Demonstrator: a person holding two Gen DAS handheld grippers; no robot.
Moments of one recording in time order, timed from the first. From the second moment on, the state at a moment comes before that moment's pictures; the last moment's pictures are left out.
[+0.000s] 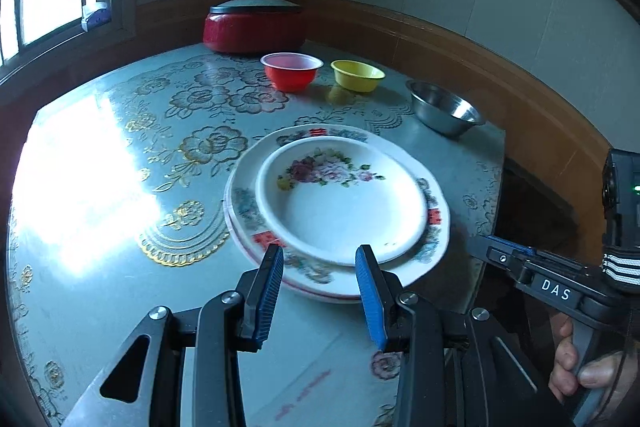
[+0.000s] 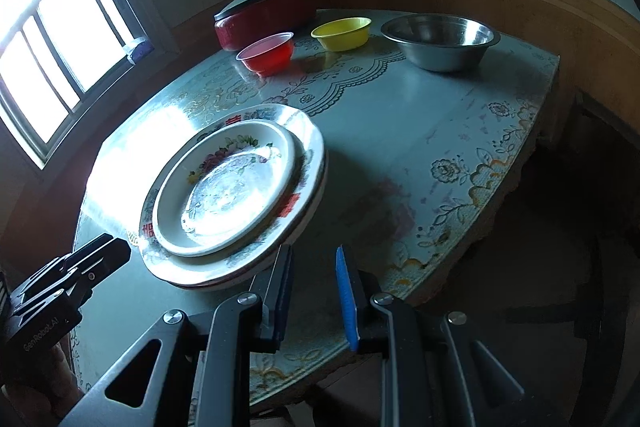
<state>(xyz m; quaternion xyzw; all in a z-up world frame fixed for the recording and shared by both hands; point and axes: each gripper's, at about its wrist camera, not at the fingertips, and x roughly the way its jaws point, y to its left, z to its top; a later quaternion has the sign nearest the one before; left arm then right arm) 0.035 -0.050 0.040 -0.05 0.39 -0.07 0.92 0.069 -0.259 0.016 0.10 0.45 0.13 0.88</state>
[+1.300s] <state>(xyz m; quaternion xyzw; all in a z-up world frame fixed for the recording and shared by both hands) 0.169 -0.223 0.017 -0.03 0.43 -0.18 0.88 0.183 -0.436 -0.002 0.19 0.46 0.07 0.86</state>
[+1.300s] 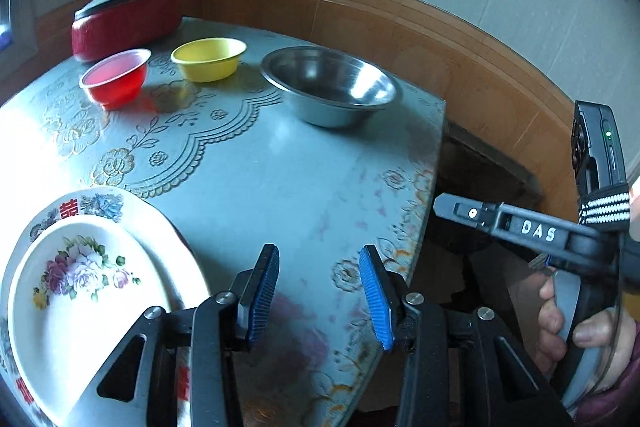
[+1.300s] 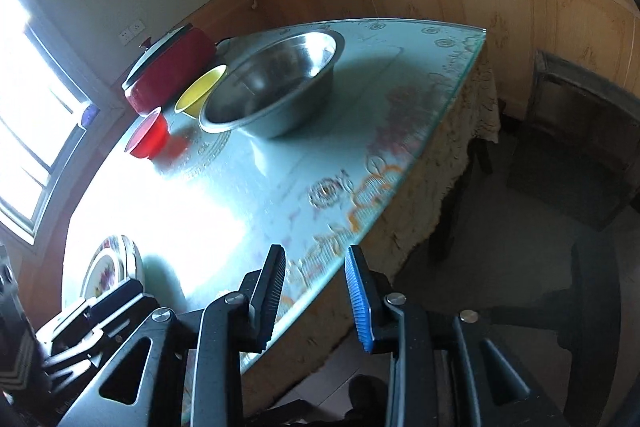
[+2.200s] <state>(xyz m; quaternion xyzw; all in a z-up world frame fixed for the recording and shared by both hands) 0.270 -0.246 0.014 -0.11 0.43 -0.01 0.89 0.406 -0.482 0.022 0.15 0.45 0.19 0.86</state>
